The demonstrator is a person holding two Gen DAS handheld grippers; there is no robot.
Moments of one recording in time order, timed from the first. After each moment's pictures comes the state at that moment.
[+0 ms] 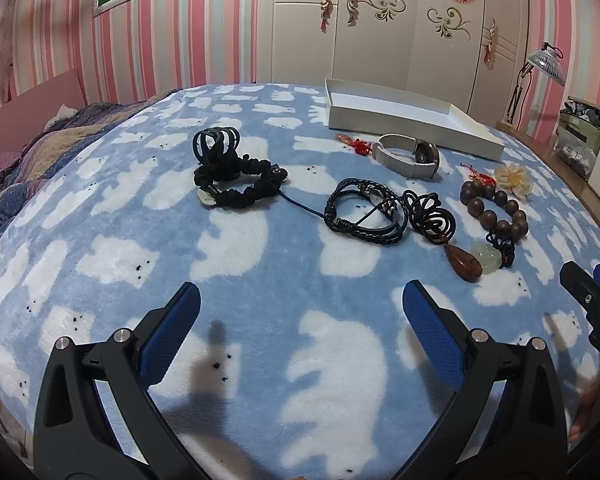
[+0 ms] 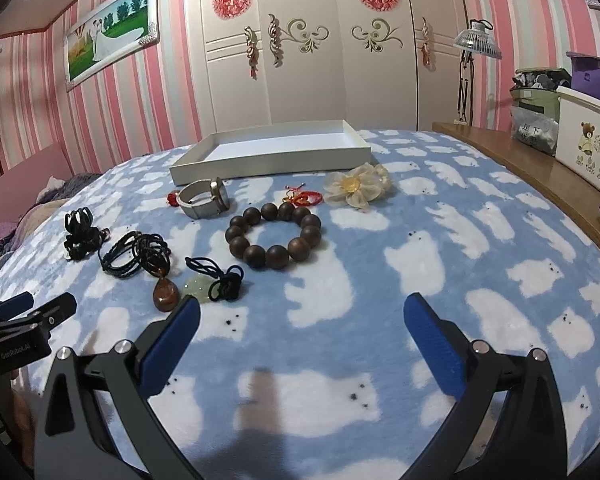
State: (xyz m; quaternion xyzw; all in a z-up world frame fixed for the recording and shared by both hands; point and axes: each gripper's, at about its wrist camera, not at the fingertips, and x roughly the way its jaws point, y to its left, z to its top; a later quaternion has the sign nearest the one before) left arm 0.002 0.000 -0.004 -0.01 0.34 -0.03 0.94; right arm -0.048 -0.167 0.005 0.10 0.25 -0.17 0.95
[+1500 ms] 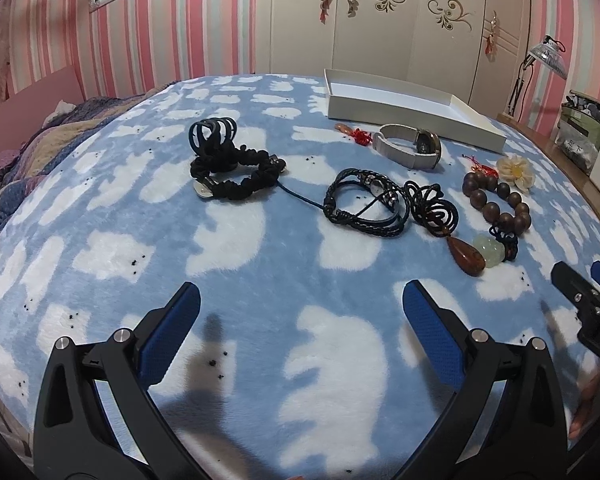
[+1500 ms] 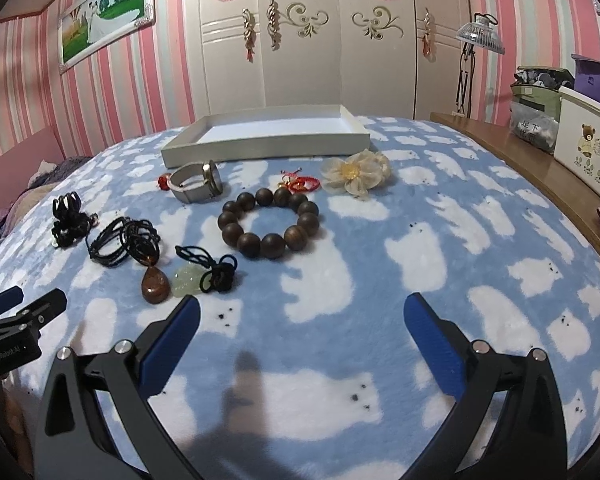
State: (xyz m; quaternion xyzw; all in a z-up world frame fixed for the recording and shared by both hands) left arm 0.009 0.001 -0.007 -0.01 0.36 -0.03 0.93; right arm -0.031 -0.166 -0.001 0.09 0.30 -0.17 0.93
